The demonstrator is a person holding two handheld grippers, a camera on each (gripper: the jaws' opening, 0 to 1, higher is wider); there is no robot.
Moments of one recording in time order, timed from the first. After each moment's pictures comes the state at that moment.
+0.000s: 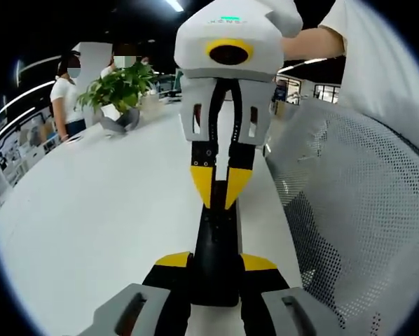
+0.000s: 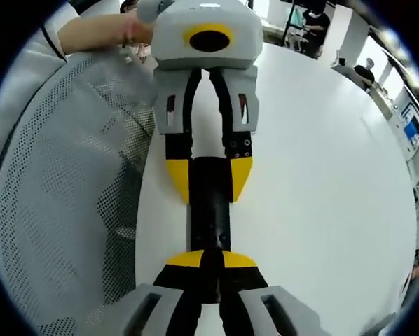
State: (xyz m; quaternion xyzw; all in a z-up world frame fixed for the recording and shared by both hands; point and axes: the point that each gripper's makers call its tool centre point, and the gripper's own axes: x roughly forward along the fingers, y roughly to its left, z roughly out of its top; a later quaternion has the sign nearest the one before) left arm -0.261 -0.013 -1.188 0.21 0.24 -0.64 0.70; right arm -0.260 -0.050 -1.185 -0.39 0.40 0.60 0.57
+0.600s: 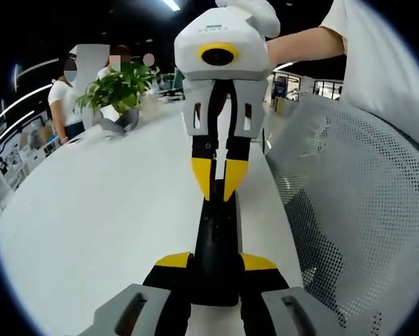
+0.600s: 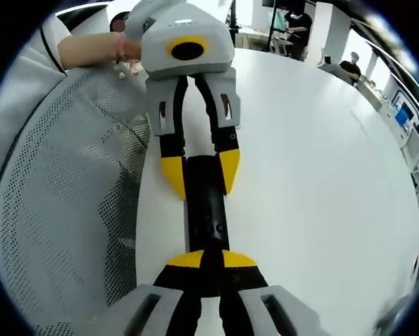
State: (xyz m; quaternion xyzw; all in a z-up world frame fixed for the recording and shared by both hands) left arm -0.261 -0.012 -1.188 0.22 0.24 -0.64 0.70; right arm -0.261 -0.058 -1.183 -0.36 0.39 0.60 0.60
